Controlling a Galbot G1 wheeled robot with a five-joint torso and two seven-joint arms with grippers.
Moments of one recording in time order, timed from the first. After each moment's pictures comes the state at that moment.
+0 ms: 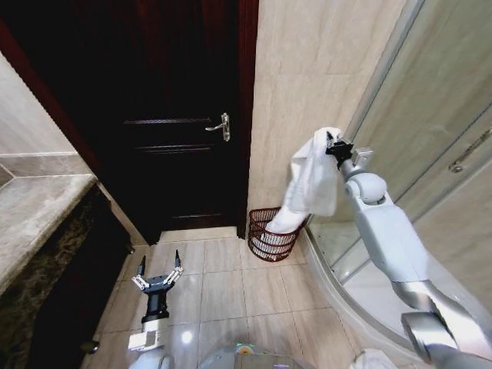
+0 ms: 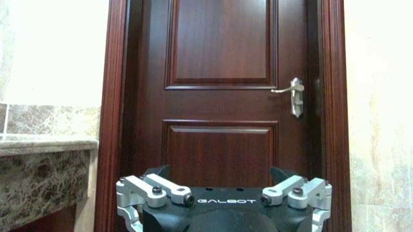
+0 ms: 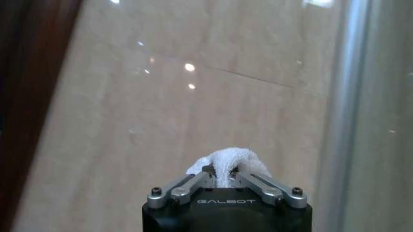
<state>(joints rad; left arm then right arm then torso) 1.83 -1.61 -0.65 -2.03 -0.07 -0.55 -0.08 -0.43 1.01 0.27 1.56 0.42 -0.21 0.07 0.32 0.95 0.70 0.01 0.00</state>
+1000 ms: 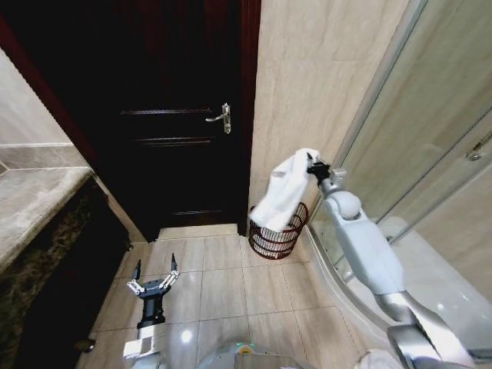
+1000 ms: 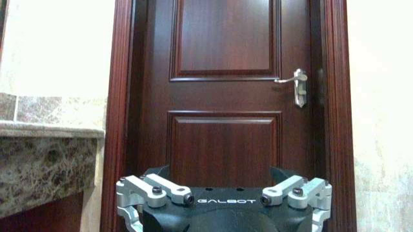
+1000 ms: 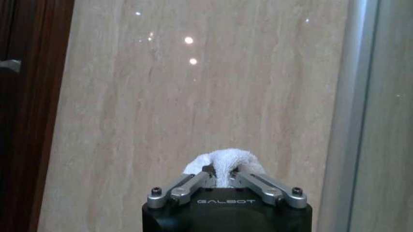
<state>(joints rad) 1.84 -1.61 -0.66 -2.02 -0.08 -0.58 -0.08 -0.54 1.08 0.28 1.49 0.41 -0.15 0.07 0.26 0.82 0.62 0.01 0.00</state>
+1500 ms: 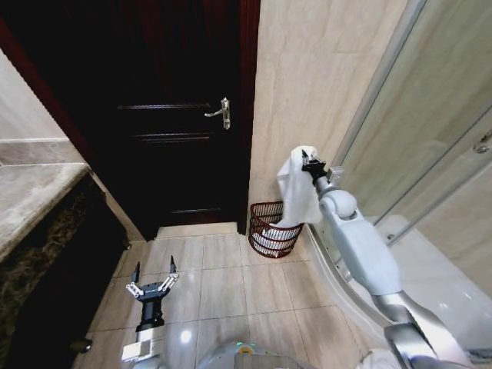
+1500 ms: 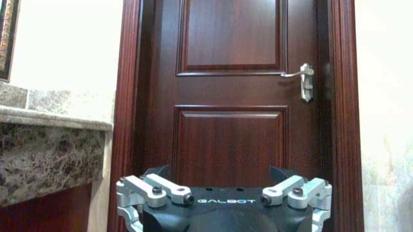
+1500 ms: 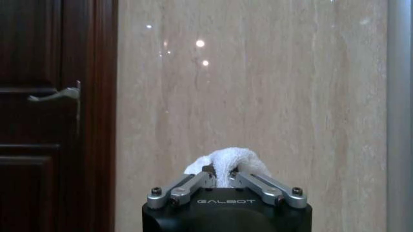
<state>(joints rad) 1.85 -1.61 -0.67 -2.02 -0.10 -0.60 -0.08 -0.56 1.12 0.23 1.62 0.53 -0.22 0.13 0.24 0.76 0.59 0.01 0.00</state>
